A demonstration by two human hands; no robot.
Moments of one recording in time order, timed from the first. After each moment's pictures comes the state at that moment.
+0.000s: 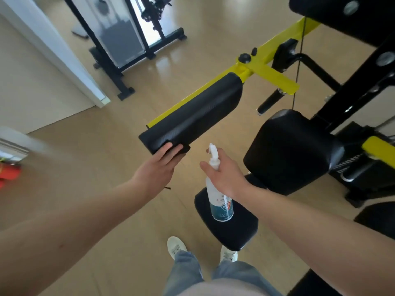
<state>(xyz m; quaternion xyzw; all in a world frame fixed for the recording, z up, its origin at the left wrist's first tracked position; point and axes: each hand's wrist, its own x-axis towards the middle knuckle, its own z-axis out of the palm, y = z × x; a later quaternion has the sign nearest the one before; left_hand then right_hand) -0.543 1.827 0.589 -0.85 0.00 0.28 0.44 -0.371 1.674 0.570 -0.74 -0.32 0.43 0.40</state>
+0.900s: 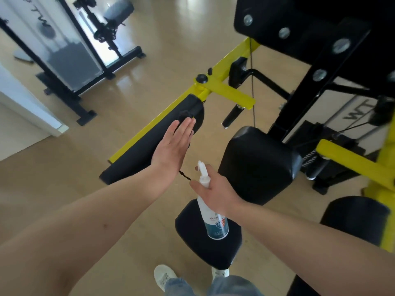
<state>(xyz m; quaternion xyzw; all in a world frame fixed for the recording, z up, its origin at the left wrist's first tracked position) -0.383 1.831 0.599 -0.87 -0.10 0.16 0.45 -0.341 1.658 0.574 -0.77 -0.26 0.41 0.41</state>
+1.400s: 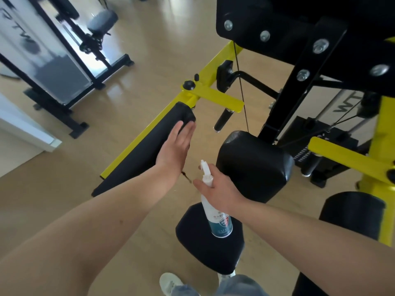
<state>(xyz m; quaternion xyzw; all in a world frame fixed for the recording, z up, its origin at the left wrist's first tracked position) -0.339 1.832 0.597 -0.85 -0.05 0.17 0.49 -0.313 1.653 0.571 -0.79 -0.22 0.38 0.42</state>
